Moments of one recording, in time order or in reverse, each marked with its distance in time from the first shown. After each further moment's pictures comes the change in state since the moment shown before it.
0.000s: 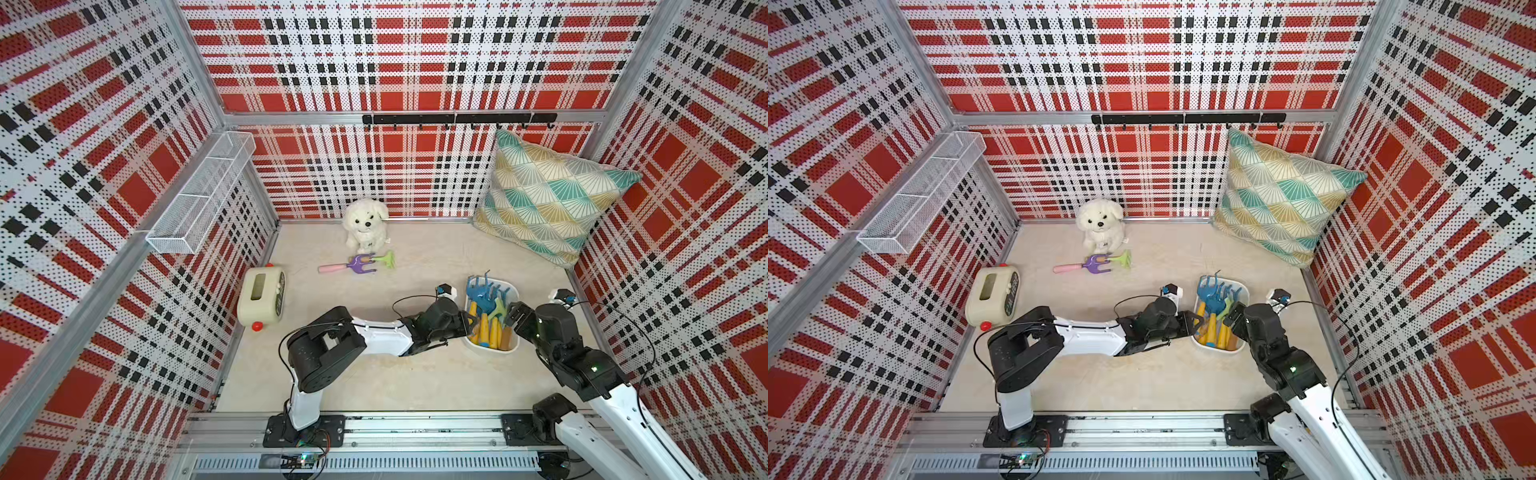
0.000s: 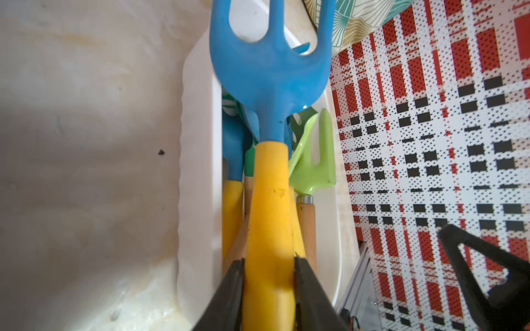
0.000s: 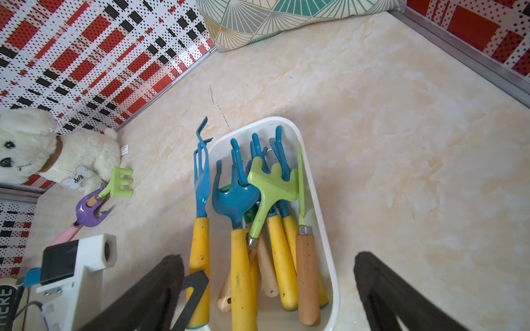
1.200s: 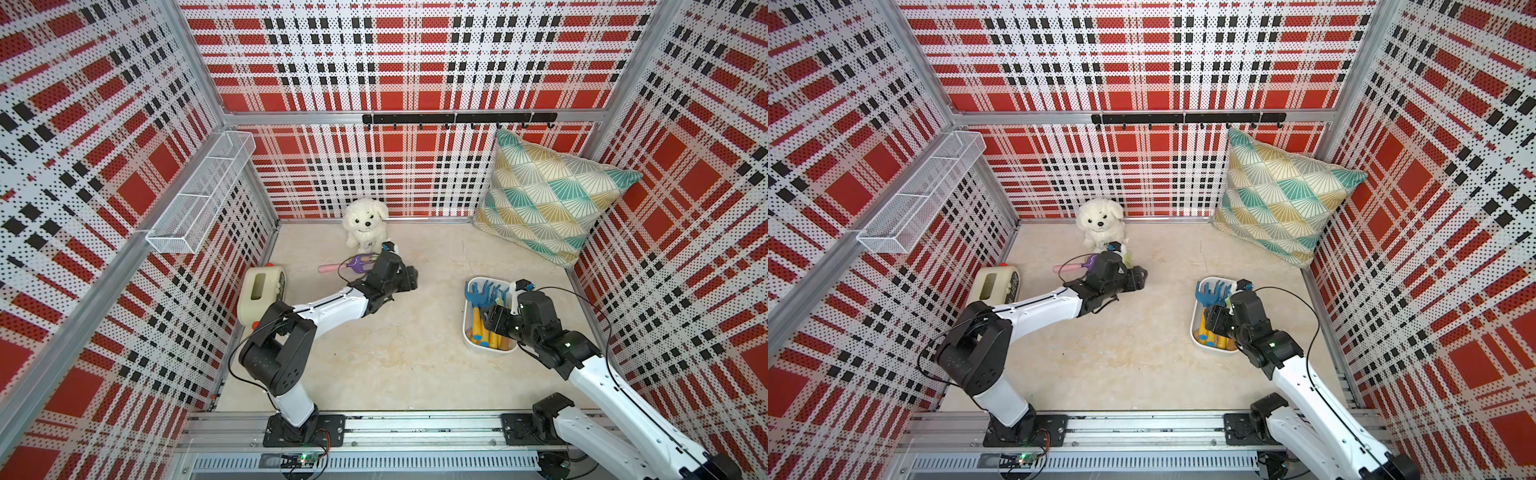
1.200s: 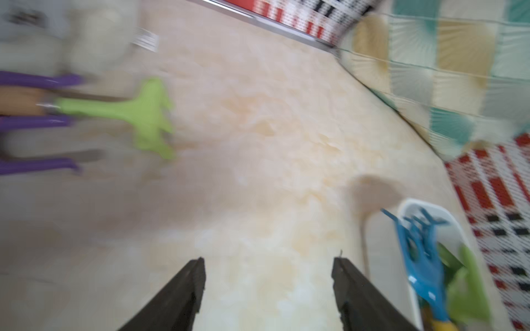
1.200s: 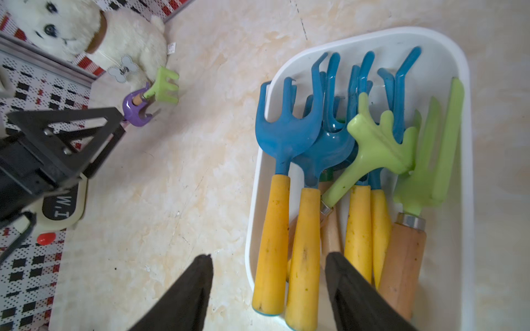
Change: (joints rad) left arm 0.506 -0.204 0.014 -0.369 -0.126 0.487; right arm -0.002 0.218 -0.018 0.181 -0.396 -0.156
